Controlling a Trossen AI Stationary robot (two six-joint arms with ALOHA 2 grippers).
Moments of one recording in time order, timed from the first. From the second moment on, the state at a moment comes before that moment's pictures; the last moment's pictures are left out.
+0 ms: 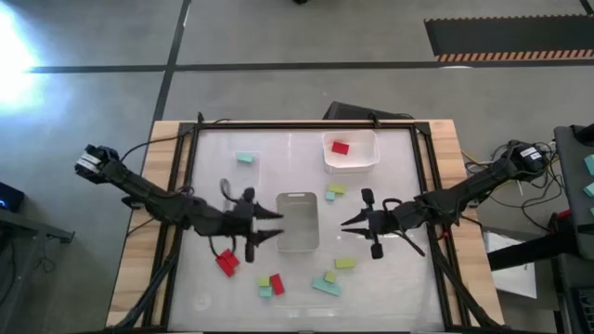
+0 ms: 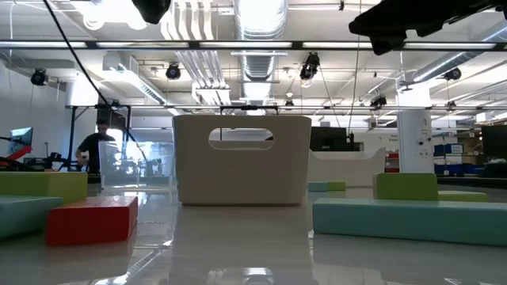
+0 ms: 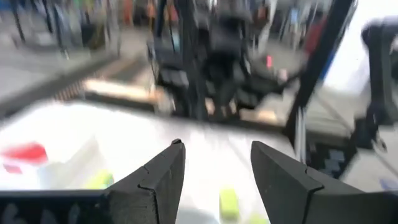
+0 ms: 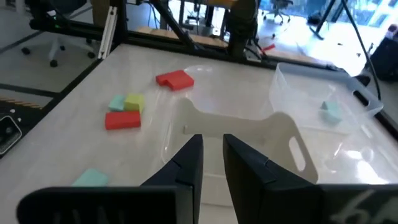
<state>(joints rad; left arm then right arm) -0.45 1.20 0.78 0.28 -0.51 -0.26 0.40 1.10 0.55 0.22 0.29 -0.04</state>
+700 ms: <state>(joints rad) -0.66 1.71 1.40 -0.82 -0.24 -0.73 0.40 1.08 0.55 0.22 0.29 -0.08</state>
